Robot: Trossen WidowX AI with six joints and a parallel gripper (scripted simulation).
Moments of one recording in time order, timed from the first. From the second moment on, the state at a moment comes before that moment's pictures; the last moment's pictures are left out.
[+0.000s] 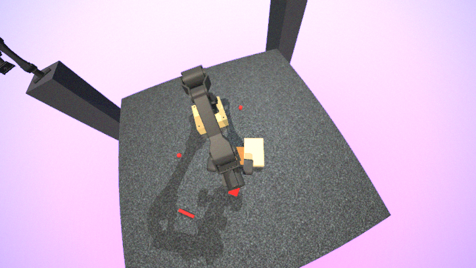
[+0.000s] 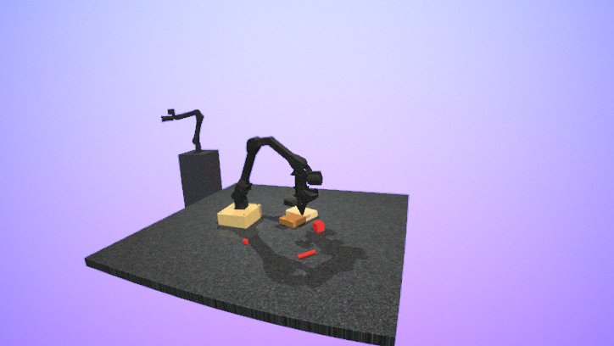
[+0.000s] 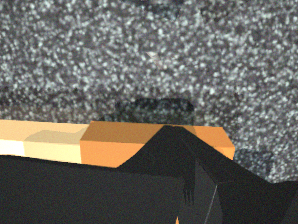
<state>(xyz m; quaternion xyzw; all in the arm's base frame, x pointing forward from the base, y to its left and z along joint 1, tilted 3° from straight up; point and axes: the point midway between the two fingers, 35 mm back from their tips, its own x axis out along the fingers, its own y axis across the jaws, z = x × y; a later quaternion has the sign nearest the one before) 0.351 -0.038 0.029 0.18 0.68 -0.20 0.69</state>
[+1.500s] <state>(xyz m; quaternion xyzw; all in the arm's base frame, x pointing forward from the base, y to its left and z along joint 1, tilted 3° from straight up) 0.348 -0.020 -0.025 0.23 0.66 -0.25 0.67</state>
